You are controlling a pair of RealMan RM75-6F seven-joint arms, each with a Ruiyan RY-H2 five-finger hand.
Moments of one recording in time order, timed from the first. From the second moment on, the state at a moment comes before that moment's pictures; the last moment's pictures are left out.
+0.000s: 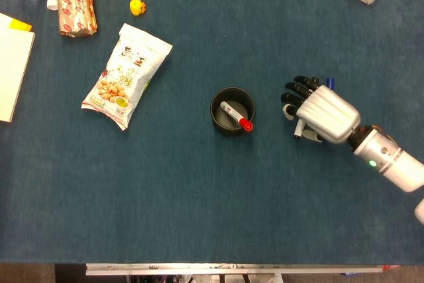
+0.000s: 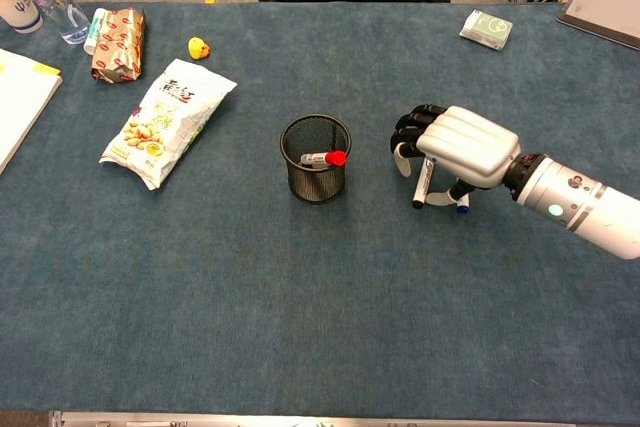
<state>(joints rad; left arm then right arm) -0.03 -1.05 -0.02 -1.60 1.47 1.50 -0.03 0.63 -1.75 -0.12 -0.86 -1.79 1.20 0.08</state>
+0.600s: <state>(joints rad) -0.02 -1.05 -0.02 -1.60 1.48 1.50 -0.03 0.64 -1.75 -0.12 -0.86 -1.78 1.16 0.02</state>
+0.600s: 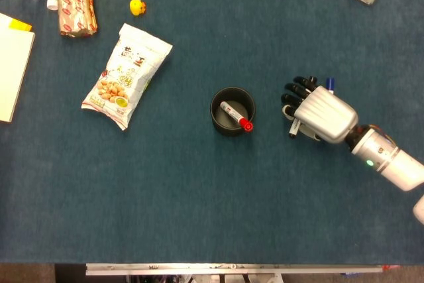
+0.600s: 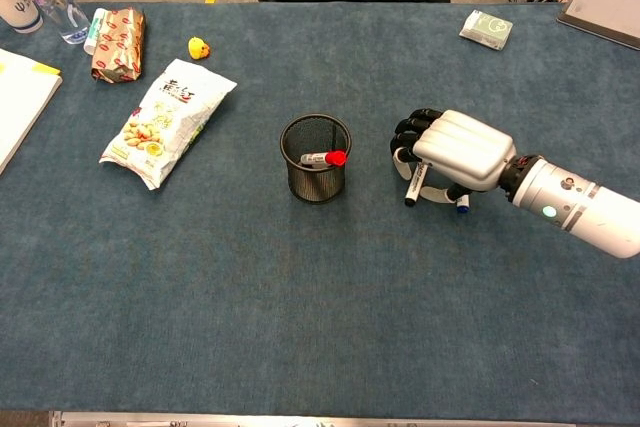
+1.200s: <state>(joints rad) -0.02 -1.05 -0.02 -1.58 1.48 1.50 -0.05 0.64 -1.75 -0.12 -0.85 -1.78 1.16 0.01</state>
